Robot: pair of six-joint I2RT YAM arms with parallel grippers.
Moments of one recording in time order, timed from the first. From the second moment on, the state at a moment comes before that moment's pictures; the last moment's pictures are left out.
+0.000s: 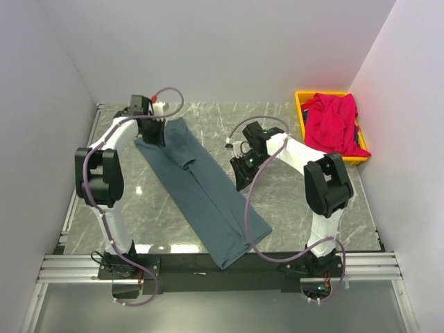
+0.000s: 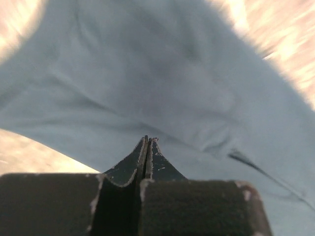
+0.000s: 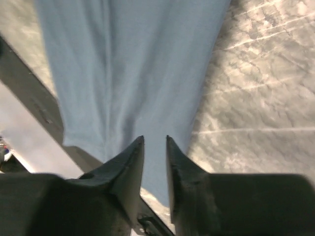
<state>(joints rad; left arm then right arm) -0.07 1.93 1.59 -0.65 0.30 0.09 0.47 1.88 1.41 -0.92 -0.58 -0.16</state>
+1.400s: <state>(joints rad) -0.23 2.08 1.87 -0.50 0.26 0.00 0.45 1.91 1.62 -0.69 -0.78 0.06</state>
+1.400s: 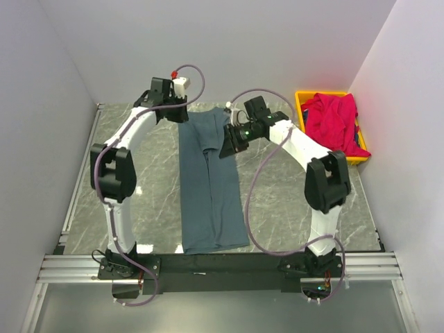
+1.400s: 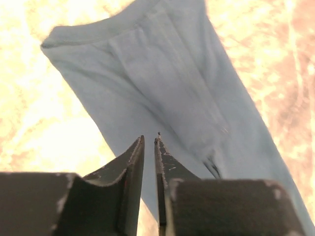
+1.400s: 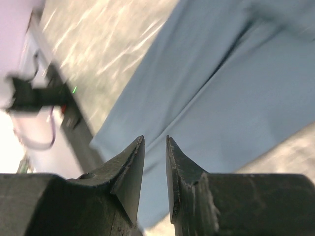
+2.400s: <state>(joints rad) -0.12 2.29 1.74 -0.48 0.54 -0.10 0.39 2.55 2.10 -0.39 -0.65 0.46</state>
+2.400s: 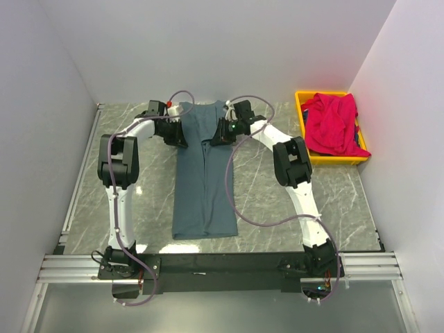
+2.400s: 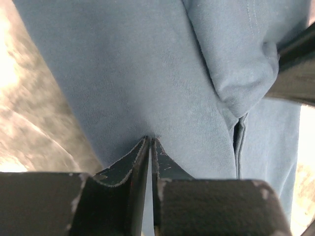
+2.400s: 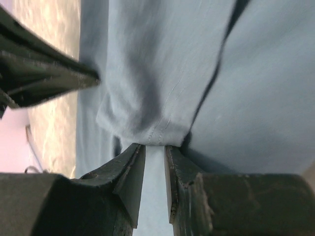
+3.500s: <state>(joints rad) 0.03 1.08 0.98 -0.71 0.82 0.83 0.59 1.36 1.37 -0.60 -0.43 -0.39</state>
